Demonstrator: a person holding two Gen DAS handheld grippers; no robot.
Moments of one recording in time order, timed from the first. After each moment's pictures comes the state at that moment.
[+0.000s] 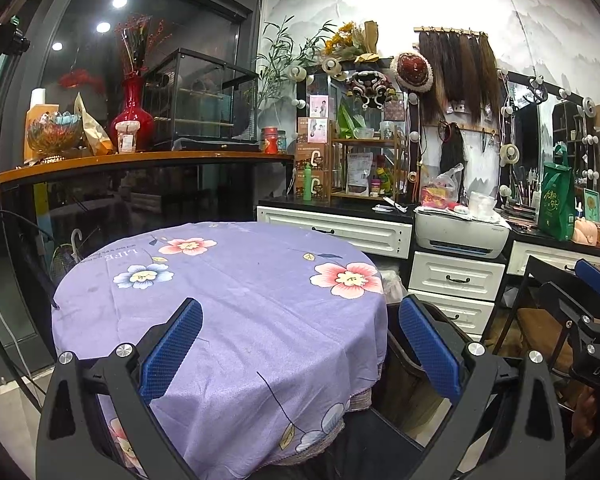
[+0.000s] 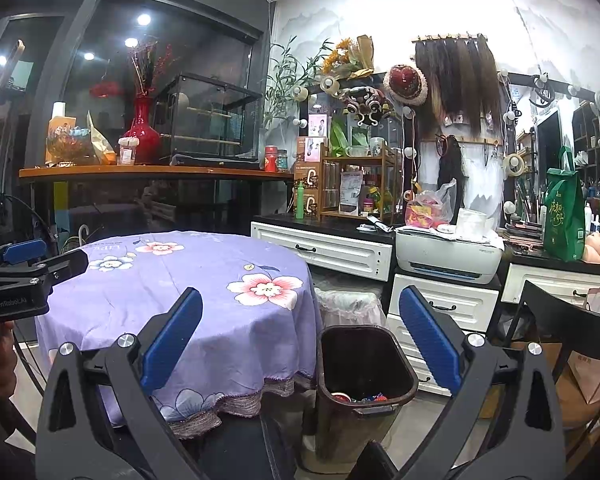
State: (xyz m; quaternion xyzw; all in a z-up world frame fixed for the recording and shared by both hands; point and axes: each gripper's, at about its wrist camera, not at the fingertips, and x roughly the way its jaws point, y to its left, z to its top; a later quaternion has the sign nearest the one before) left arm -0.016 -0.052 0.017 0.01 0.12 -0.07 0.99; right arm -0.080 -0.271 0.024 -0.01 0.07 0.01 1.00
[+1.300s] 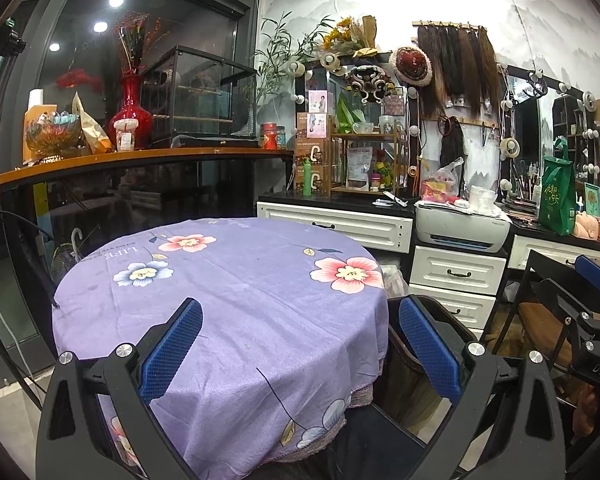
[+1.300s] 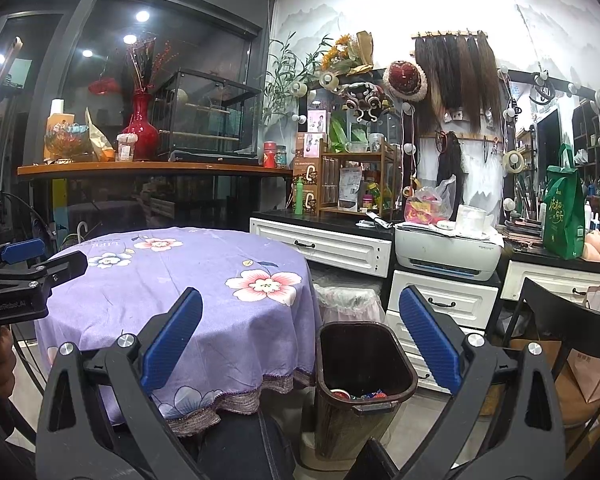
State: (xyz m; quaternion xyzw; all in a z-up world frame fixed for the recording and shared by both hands) left arm -0.012 -0.056 0.015 0.01 0.14 -0.07 0.99; right arm -0.079 -0.273 0.020 -0.01 0.07 0.01 1.00
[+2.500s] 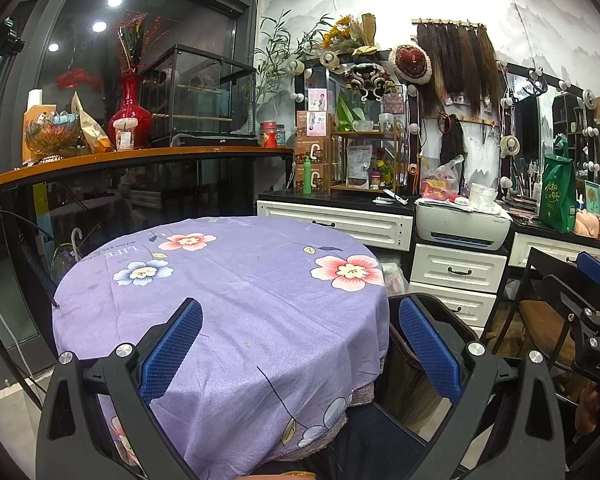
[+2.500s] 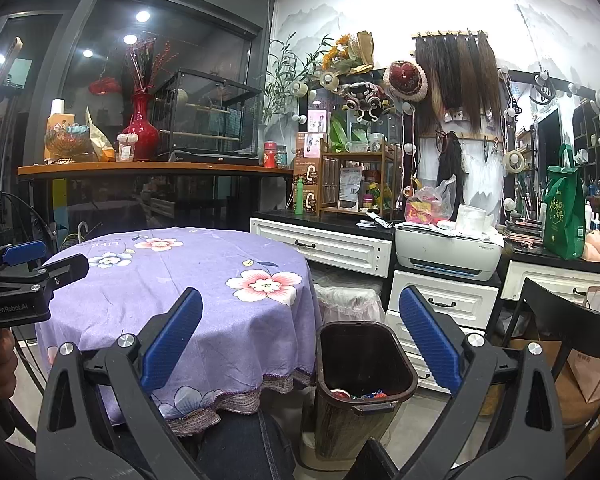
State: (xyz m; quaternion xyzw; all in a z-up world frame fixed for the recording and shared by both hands) left arm -0.012 -0.057 0.015 0.01 0.14 -0.07 0.99; right arm -0.079 -0.274 0.015 -0.01 0.07 0.01 1.00
